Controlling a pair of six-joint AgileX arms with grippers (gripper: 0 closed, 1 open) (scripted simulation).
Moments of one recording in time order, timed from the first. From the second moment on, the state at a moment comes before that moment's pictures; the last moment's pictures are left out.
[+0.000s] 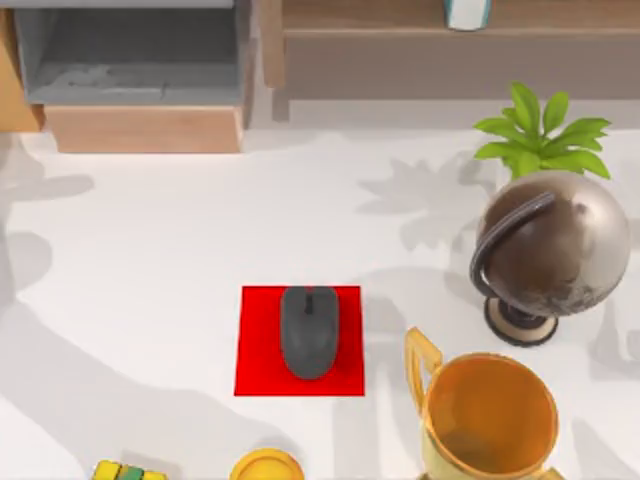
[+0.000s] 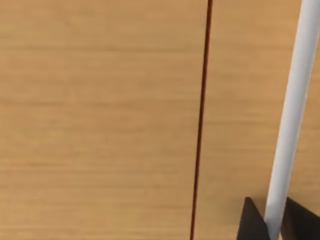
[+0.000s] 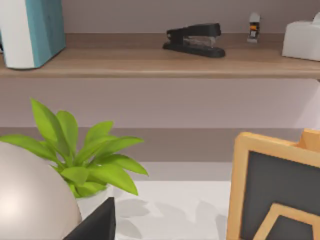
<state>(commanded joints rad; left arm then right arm) 0.39 2.36 1.25 1.08 0.43 1.57 0.00 0.00 0.00 0.00 0.00 0.00</state>
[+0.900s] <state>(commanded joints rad) 0.39 2.36 1.25 1.08 0.43 1.57 0.00 0.00 0.00 0.00 0.00 0.00</state>
